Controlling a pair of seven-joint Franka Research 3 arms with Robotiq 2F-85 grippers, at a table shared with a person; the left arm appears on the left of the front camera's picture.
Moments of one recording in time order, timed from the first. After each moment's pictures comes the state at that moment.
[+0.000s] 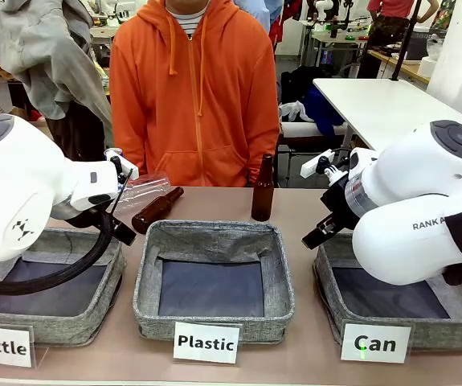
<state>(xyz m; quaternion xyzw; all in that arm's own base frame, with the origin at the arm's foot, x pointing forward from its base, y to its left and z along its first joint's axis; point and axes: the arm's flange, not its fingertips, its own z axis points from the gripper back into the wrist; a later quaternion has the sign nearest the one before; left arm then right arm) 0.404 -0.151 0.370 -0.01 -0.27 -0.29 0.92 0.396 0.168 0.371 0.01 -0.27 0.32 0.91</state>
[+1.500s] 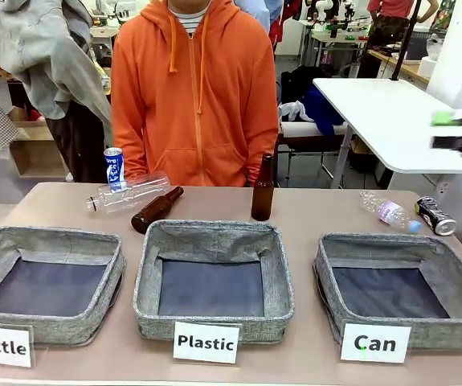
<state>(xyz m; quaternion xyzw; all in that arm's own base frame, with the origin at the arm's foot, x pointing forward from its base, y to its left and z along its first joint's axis) 0.303 0.119 0.471 -0.53 -0.27 -0.10 0.79 0.363 -0.081 0.509 0.49 -0.41 0.05 0.77</state>
